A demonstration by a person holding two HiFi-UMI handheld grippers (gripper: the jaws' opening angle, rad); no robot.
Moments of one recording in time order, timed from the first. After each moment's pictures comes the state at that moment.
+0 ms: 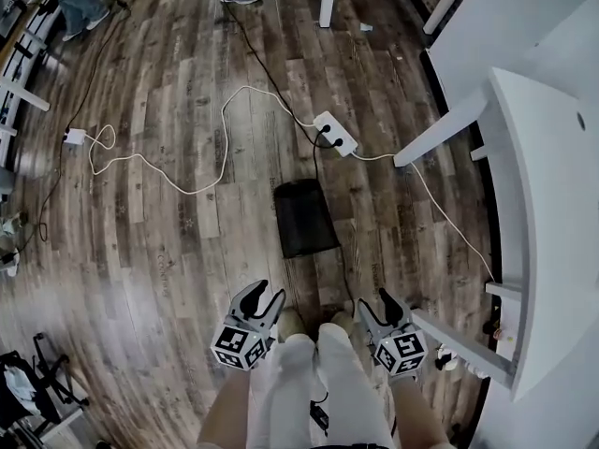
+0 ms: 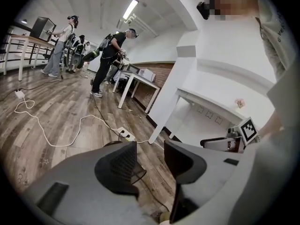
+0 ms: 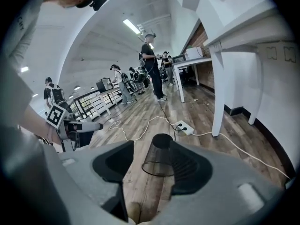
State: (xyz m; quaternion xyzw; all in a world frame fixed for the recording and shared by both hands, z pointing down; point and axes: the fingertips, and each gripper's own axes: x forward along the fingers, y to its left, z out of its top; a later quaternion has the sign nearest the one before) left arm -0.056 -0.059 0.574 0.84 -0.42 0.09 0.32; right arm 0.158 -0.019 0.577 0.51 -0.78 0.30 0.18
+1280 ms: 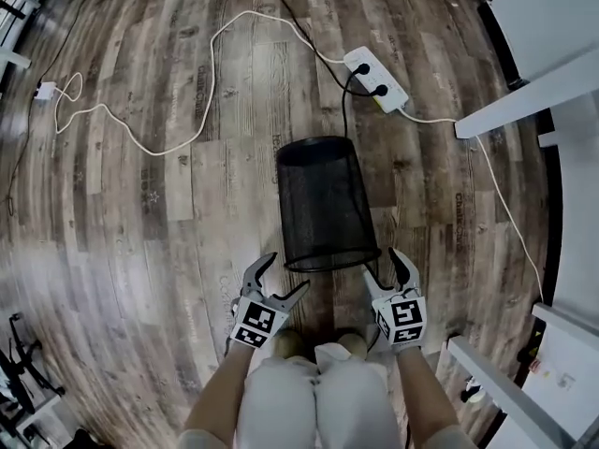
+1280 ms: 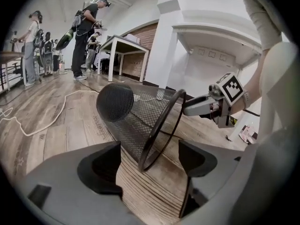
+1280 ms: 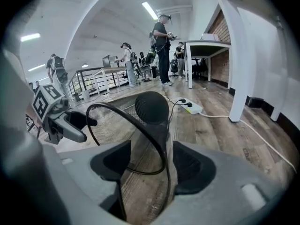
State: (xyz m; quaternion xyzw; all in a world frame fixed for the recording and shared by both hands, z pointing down) left arm -0.022 -0.084 0.990 0.87 -0.35 0.27 0.24; right arm 0.150 -0.116 0.970 0.48 -0.81 0.21 0.27
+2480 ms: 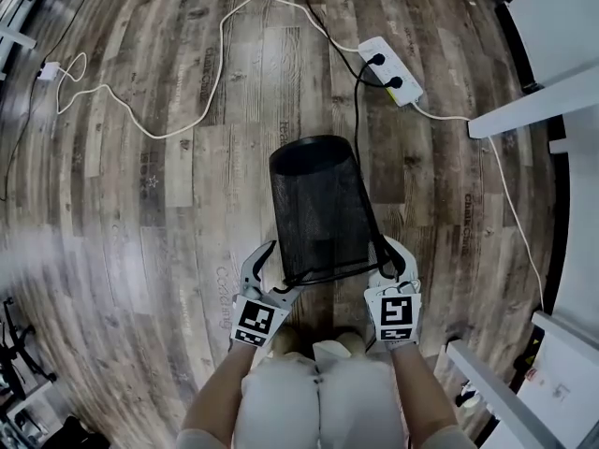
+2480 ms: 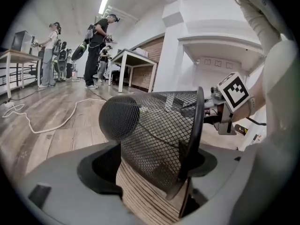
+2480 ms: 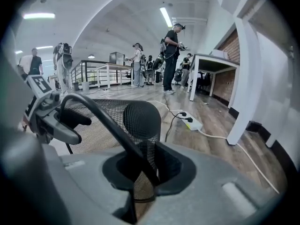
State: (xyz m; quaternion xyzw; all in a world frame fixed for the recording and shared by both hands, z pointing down) left arm -0.028 -0.102 0.981 0.86 -0.42 0.20 0.22; right arm 0.118 -0.153 0.951 0.49 -0.81 0.12 0.29
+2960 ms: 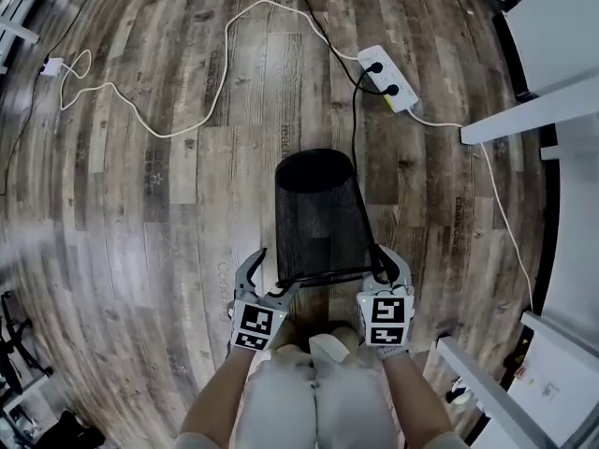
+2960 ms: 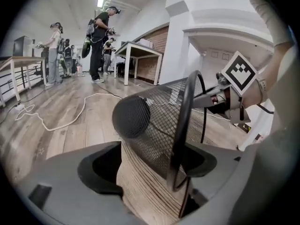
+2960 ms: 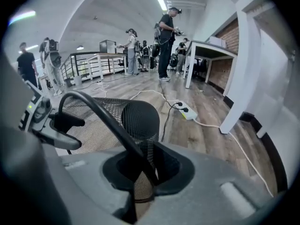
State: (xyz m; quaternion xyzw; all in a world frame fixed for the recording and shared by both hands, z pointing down) left arm -0.049 -0.082 0.960 0.82 -0.44 0.27 0.25; right arm 0.117 -0.137 0.920 0.50 -0.76 0.20 0.36
